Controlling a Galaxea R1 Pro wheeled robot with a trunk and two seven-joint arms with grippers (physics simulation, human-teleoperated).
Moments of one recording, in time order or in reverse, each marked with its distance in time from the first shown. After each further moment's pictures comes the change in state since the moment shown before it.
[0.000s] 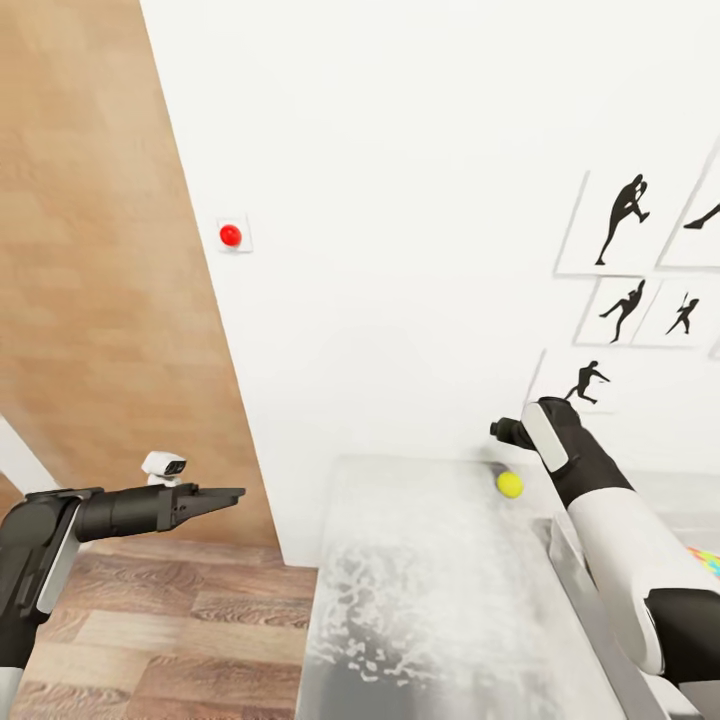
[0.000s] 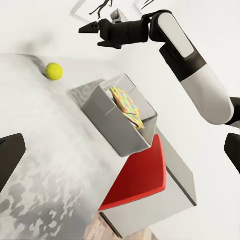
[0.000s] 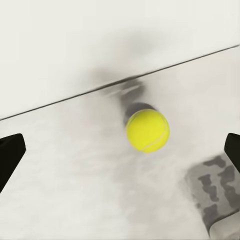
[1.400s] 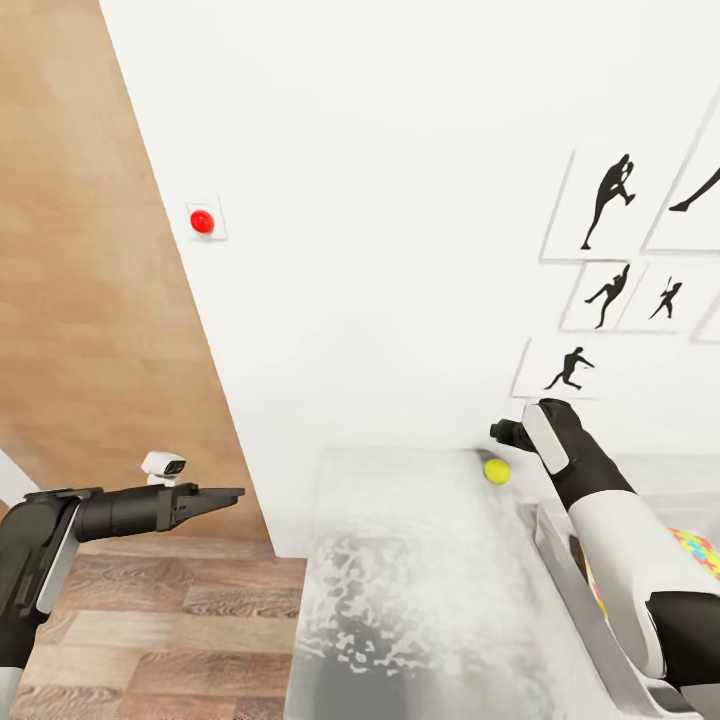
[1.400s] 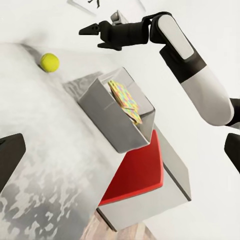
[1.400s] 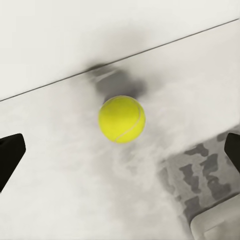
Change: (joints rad) left arm 0.000 0.000 0.002 0.000 -0.002 0.001 0.000; right arm 0.009 -0.002 0.001 -0.004 -0.002 0.000 0.008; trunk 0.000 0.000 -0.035
